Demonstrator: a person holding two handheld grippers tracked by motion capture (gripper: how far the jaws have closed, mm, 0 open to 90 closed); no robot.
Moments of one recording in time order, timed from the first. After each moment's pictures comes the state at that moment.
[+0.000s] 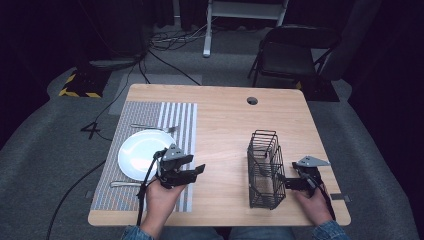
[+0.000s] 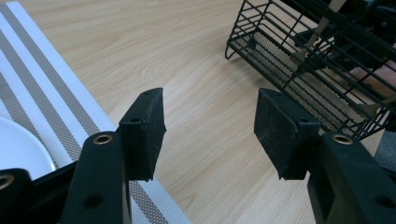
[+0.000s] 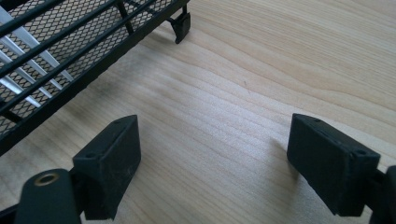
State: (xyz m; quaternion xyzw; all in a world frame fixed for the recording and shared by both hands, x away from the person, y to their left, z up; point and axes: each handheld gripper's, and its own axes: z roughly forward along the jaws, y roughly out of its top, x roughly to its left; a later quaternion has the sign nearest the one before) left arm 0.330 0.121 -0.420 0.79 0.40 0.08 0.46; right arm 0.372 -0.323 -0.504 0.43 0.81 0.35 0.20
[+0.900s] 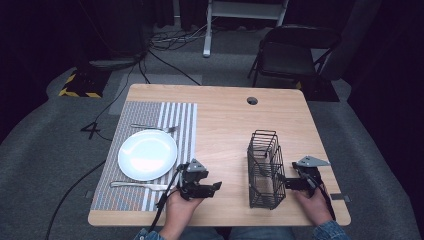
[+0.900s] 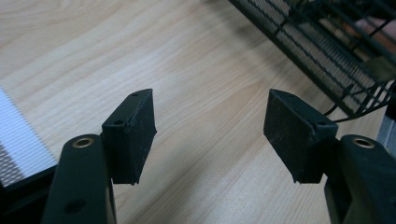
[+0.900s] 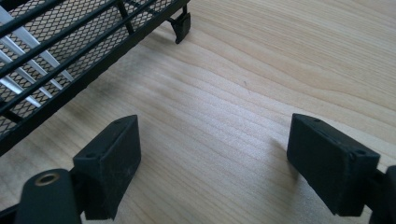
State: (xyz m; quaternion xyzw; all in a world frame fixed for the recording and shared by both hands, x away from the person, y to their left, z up) left arm 0.328 0.069 -0.477 0.82 0.40 0.03 0.42; right arm 0.372 -0.323 -0.504 0.43 0.81 0.35 0.20
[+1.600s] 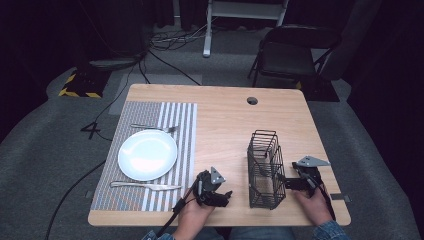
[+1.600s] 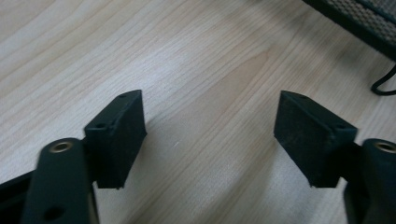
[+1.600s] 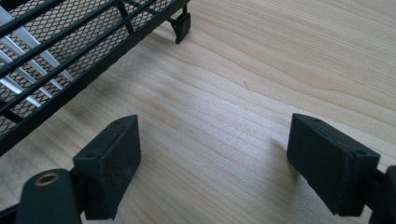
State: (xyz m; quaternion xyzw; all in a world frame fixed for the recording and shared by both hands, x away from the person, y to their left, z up) left arm 0.317 0.023 -0.503 0.86 0.34 0.12 0.36; right arm 0.372 -0.323 -0.504 0.43 0.81 0.35 0.20
